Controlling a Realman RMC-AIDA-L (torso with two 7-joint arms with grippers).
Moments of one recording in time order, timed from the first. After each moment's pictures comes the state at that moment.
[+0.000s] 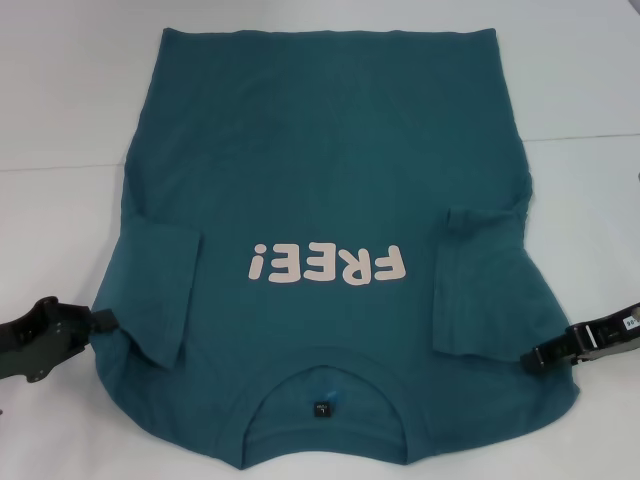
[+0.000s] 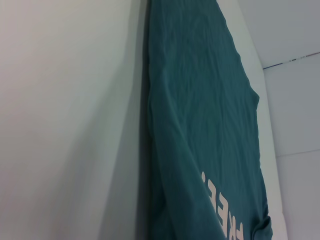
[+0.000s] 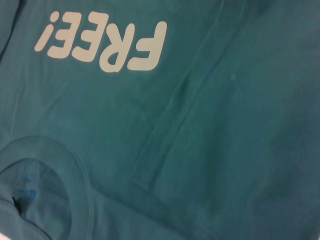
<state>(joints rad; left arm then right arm) -0.51 -2.02 0.39 0.56 2.23 1.40 -2.43 0.68 1.93 -0.74 -0.66 -2.58 -1.46 2.37</state>
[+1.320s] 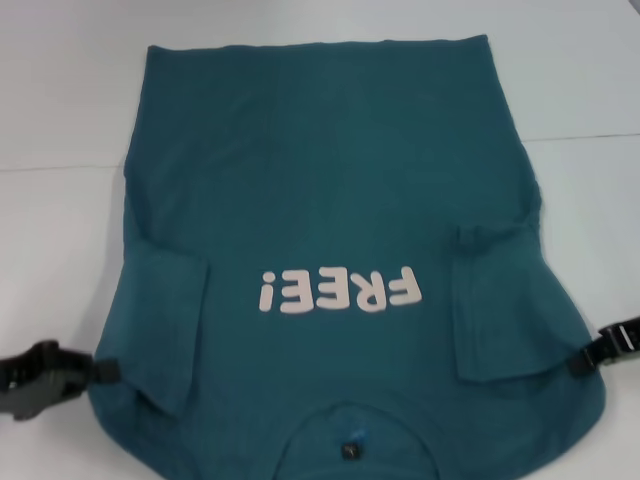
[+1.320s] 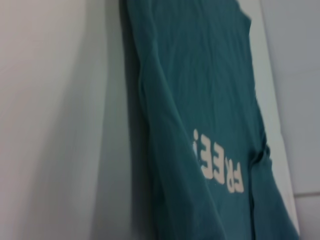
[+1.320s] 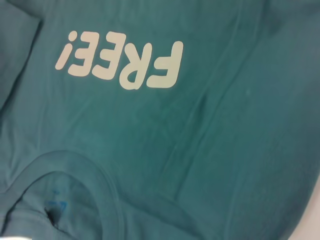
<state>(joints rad) -0.50 -2.00 0.45 0.68 2.32 1.62 -2.44 0.64 1.92 -0.72 -0.81 -2.58 -1.65 2.39</state>
